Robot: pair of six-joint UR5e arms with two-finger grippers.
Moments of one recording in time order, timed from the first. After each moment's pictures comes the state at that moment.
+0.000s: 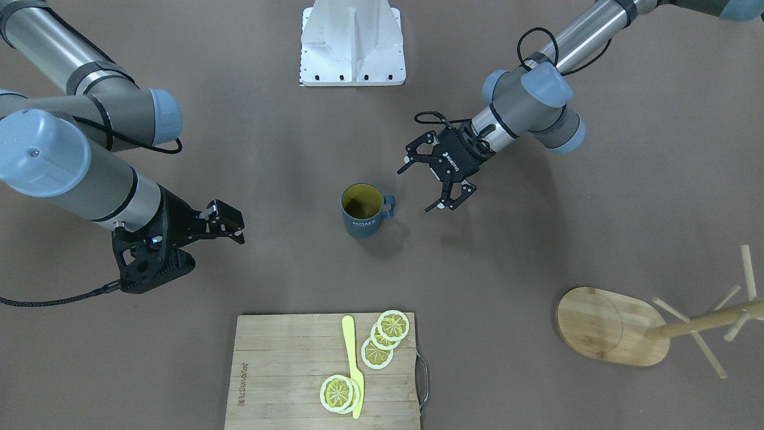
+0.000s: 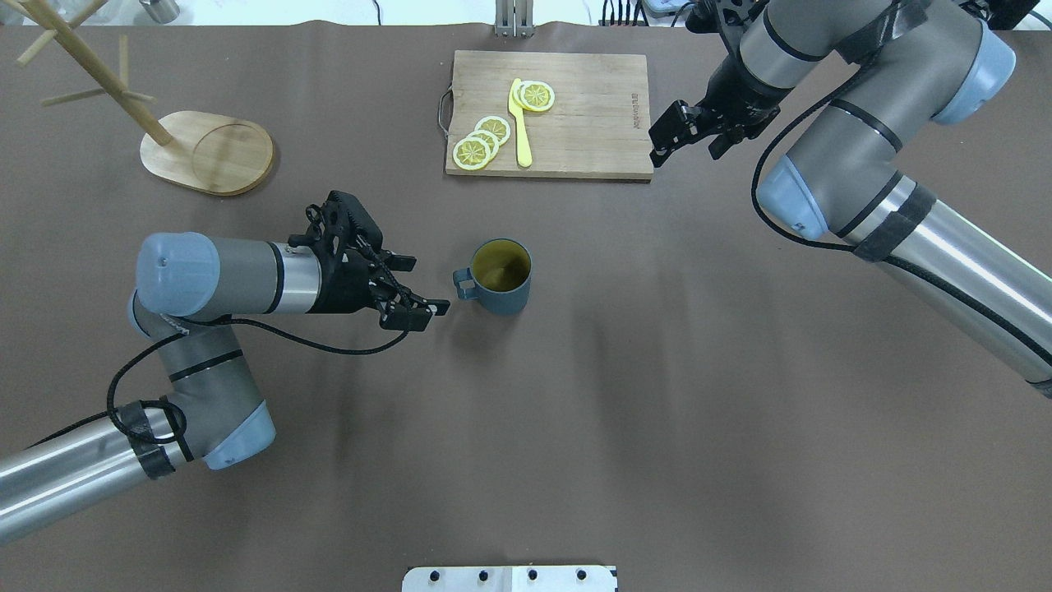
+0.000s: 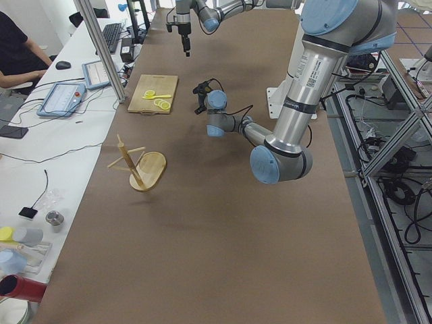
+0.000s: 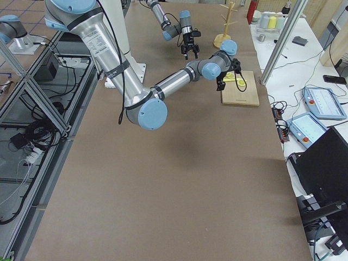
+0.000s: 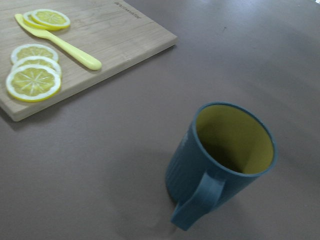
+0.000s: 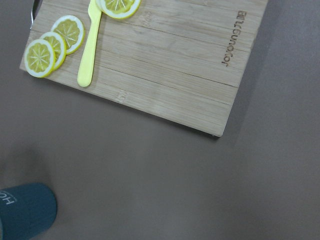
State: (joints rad) left arm -0.56 -2.03 -1.44 -2.82 -1.86 -0.61; right arm 0.96 -0.93 1.47 -1.34 2.35 0.64
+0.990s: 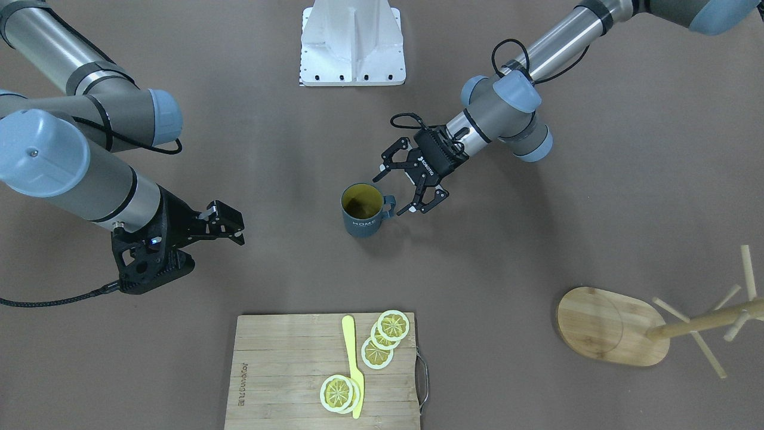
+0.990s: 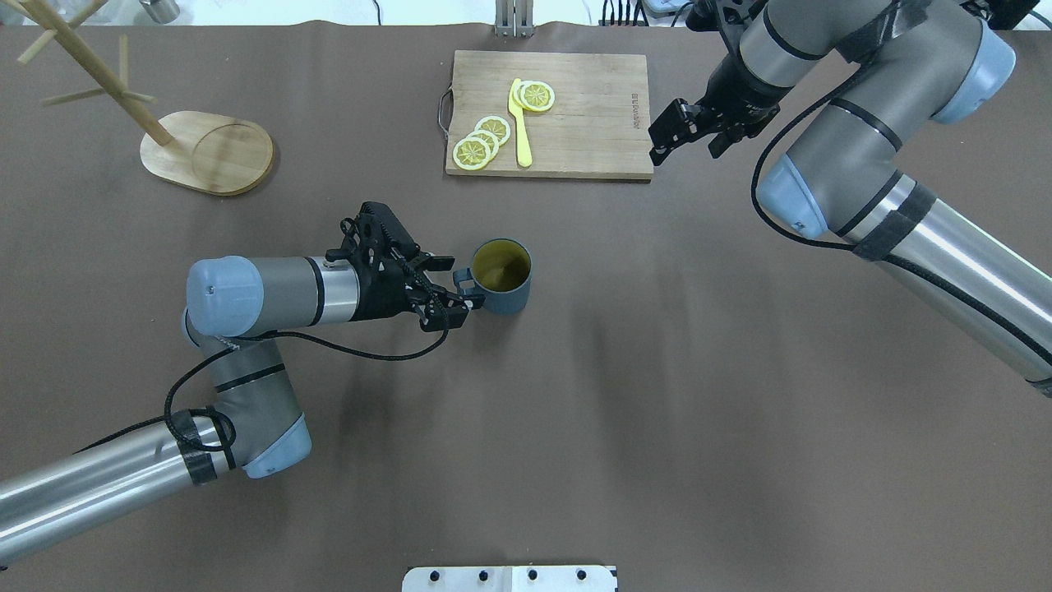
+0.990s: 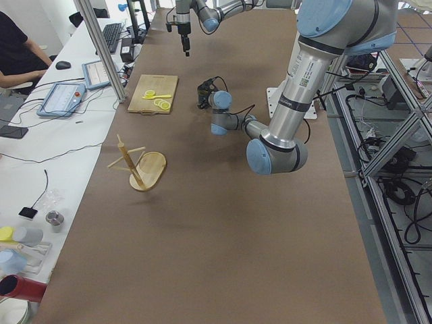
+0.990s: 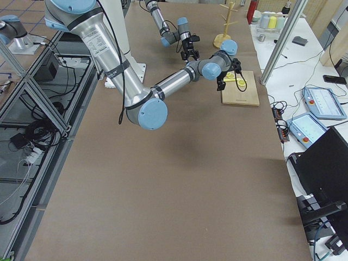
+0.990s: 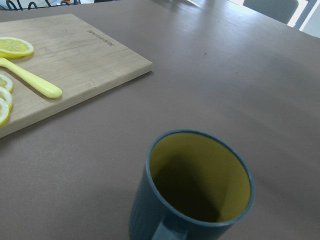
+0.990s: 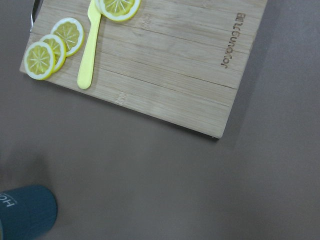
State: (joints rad) left arm -0.52 -2.10 -1.33 -2.94 -1.76 -0.61; right arm 0.96 -0.93 1.47 -1.34 2.35 0.65
